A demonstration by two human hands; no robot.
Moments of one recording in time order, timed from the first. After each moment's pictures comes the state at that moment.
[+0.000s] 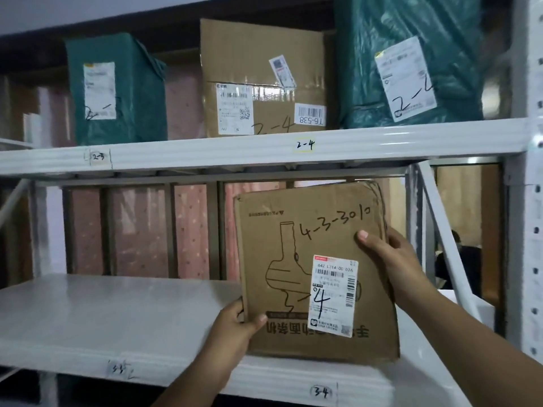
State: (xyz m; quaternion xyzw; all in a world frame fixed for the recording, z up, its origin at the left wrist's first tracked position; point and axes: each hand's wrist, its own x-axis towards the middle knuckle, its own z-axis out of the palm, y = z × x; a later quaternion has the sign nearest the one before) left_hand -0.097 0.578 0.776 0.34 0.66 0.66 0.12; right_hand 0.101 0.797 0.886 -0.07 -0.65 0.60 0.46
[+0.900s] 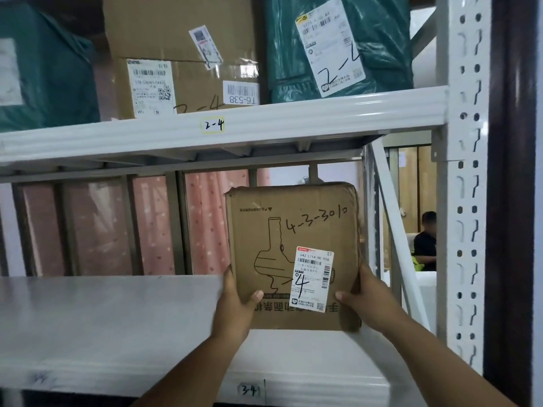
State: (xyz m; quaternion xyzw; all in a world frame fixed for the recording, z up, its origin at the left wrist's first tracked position) left_hand -0.076 0.727 0.759 0.32 0.74 0.59 -0.04; right_hand 0.129 0.915 0.798 -0.30 -0.84 0.32 0.32
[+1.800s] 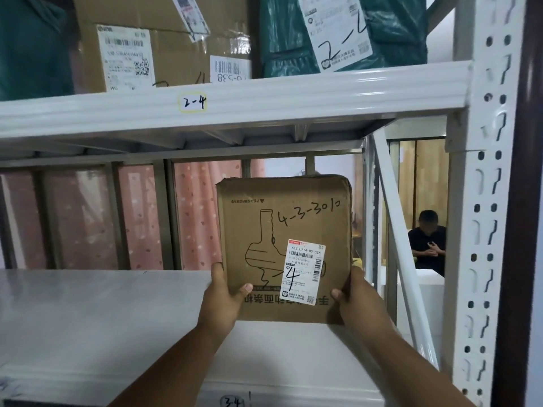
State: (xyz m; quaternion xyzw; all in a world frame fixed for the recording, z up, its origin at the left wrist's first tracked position) left_hand -0.107 0.748 0.761 0.34 0.74 0.57 -0.04; right_hand 0.100 0.928 0.768 -0.33 -0.81 0.31 0.38
